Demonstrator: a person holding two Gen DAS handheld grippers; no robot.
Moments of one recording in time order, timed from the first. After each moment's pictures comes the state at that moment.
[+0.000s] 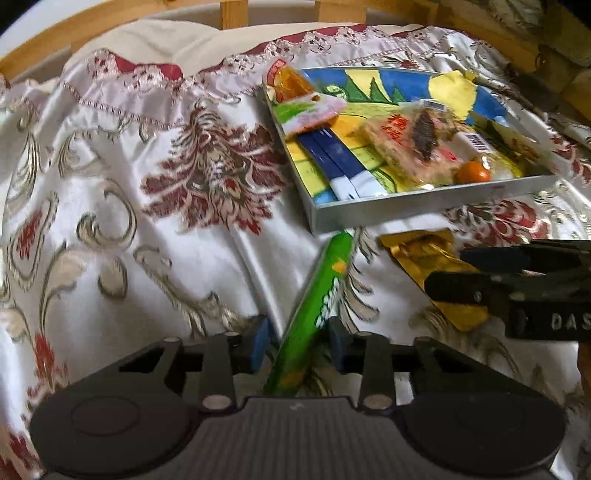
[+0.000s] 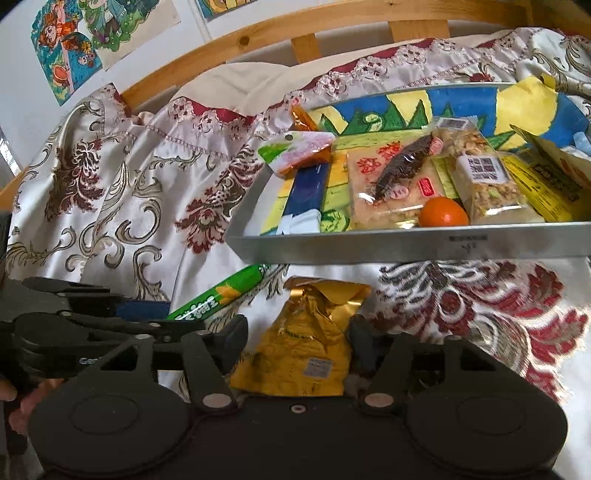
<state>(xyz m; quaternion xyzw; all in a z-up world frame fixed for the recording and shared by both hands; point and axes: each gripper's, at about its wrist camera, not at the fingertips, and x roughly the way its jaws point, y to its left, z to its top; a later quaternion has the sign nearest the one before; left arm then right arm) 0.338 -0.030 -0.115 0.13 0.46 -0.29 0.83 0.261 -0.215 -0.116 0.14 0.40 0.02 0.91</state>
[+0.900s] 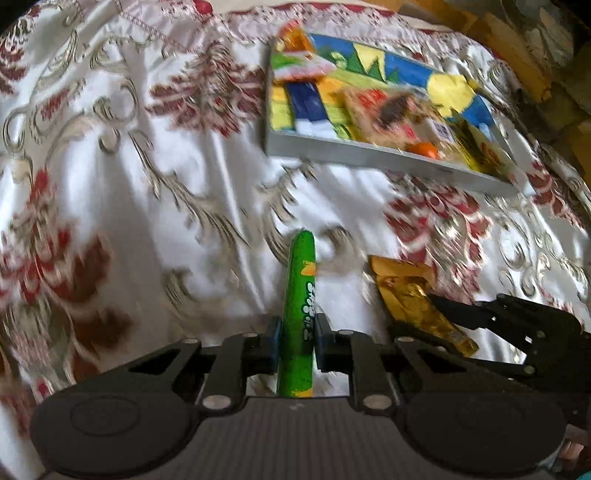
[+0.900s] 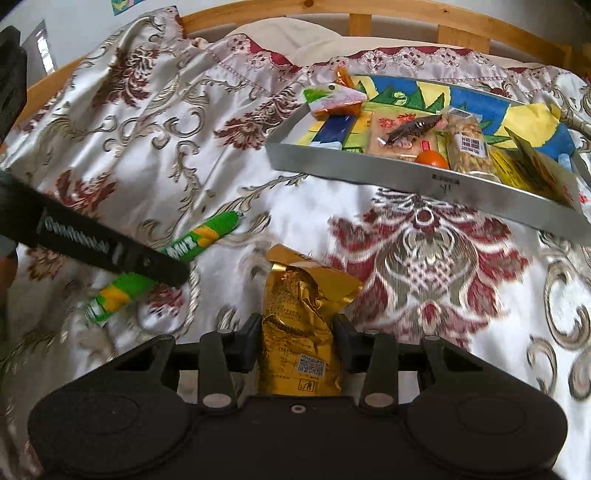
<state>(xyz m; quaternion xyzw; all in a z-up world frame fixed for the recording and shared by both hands) 0.266 -0.025 -0.088 0.01 0.57 -0.25 0.78 0.171 -0.200 -0.101 0.02 0.45 0.06 0.89</state>
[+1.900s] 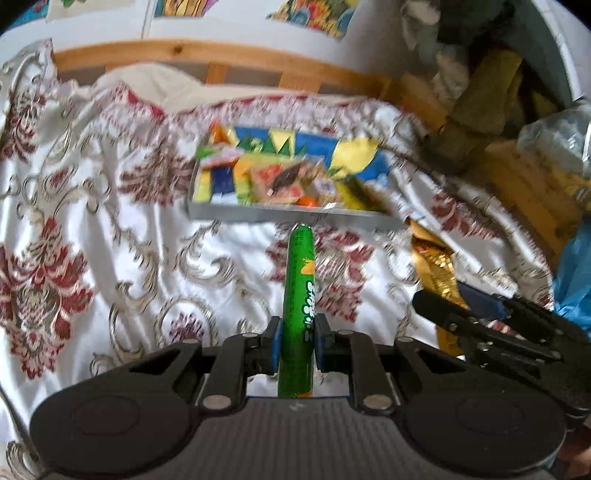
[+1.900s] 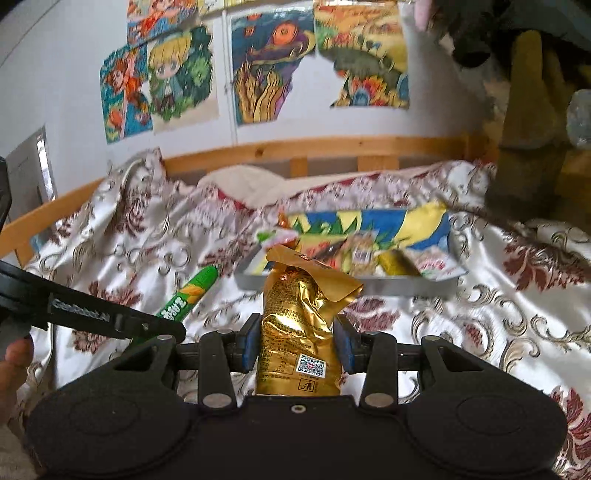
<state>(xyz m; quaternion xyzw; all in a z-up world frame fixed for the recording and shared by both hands) 0.144 -0.042 -0.006 -0.02 0.42 -0.30 0.86 0.038 -0.244 -0.008 0.05 0.25 -0.02 0.97</state>
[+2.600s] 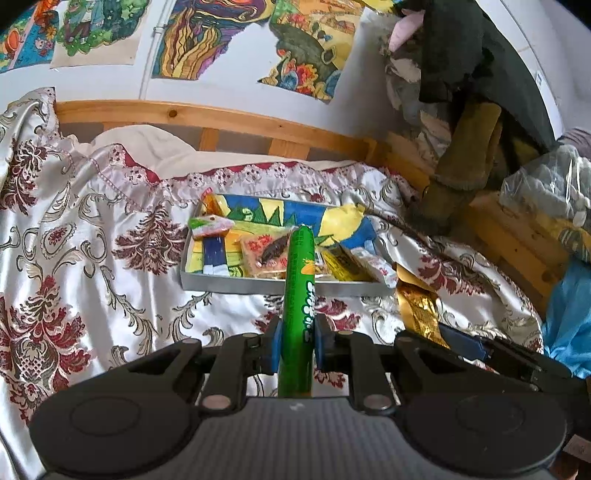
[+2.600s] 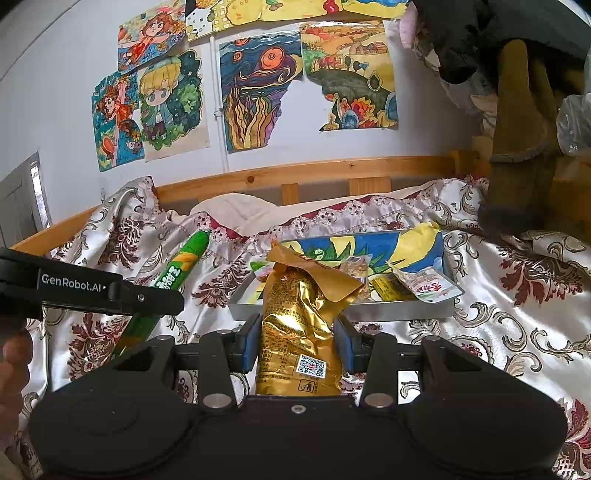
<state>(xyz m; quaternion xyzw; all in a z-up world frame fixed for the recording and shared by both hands) 0.146 -0.043 0.012 -0.05 0.33 -0.30 0.89 0.044 -0.247 -0.006 0.06 0.21 -0.03 0.98</state>
